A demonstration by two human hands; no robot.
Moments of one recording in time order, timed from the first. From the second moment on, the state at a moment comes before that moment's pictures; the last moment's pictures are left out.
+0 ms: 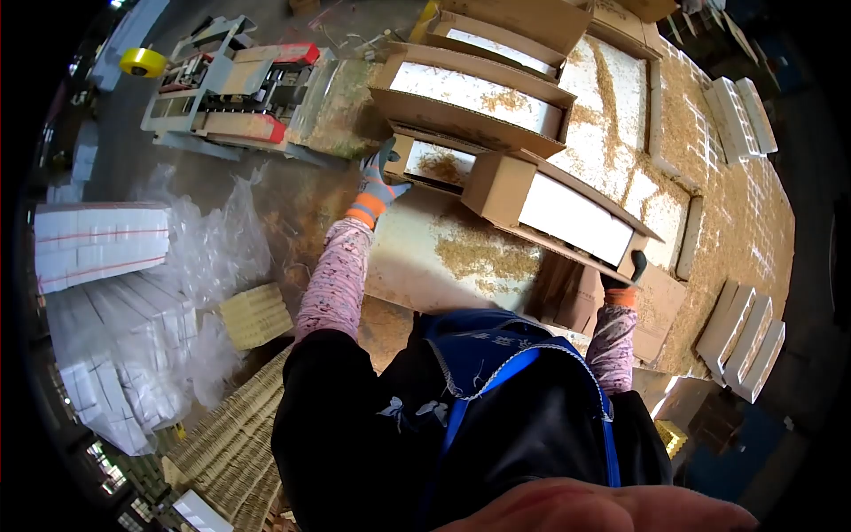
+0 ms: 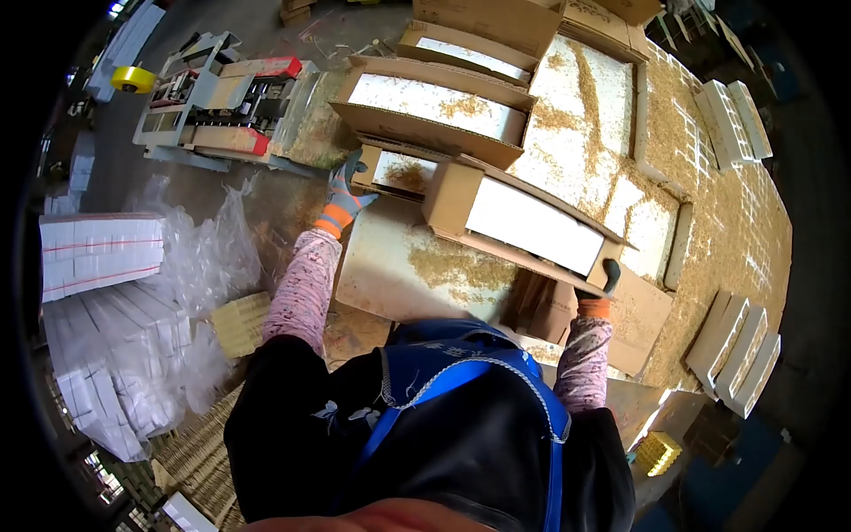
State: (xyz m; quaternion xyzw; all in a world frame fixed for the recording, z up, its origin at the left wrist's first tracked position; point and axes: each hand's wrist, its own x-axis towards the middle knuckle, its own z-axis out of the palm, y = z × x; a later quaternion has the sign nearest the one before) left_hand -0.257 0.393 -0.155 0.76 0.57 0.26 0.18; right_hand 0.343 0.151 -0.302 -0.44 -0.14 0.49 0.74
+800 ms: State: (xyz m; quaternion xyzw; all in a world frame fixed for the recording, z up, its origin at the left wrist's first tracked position) left_hand -0.252 0.399 -0.193 0.06 0.41 0.50 0.76; right_hand 0.093 0.314 -0.092 -0.53 -0.29 0.60 0.53
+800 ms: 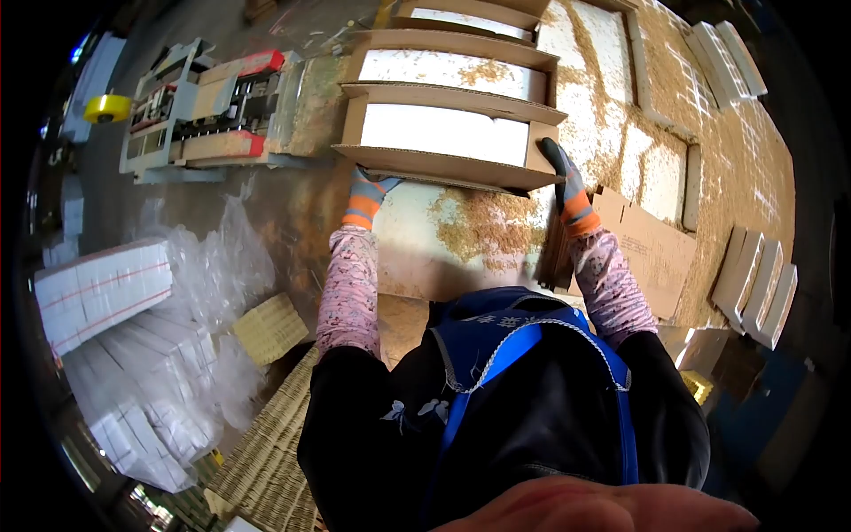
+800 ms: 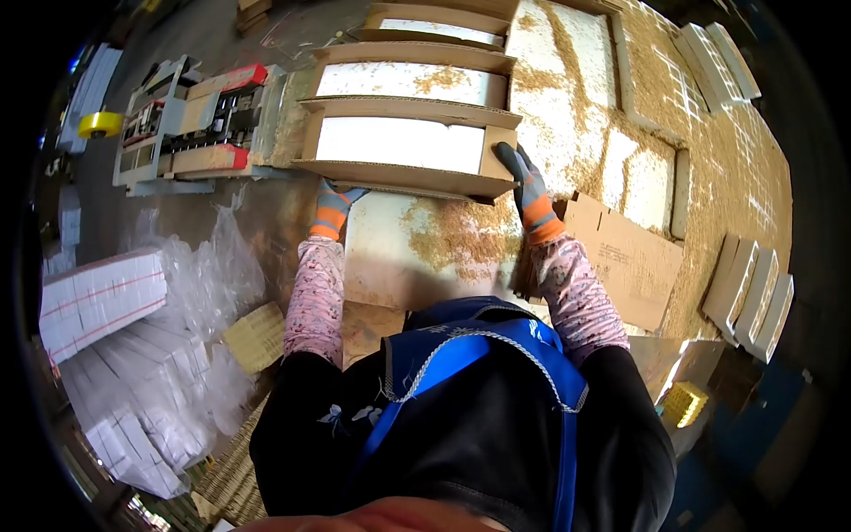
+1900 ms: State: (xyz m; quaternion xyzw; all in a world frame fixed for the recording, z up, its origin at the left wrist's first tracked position) left_hand -0.262 0.379 -0.163 0.60 0.70 0.20 0.34; right_hand 0.090 0.286 -0.129 -0.62 -0.63 0.32 0.36
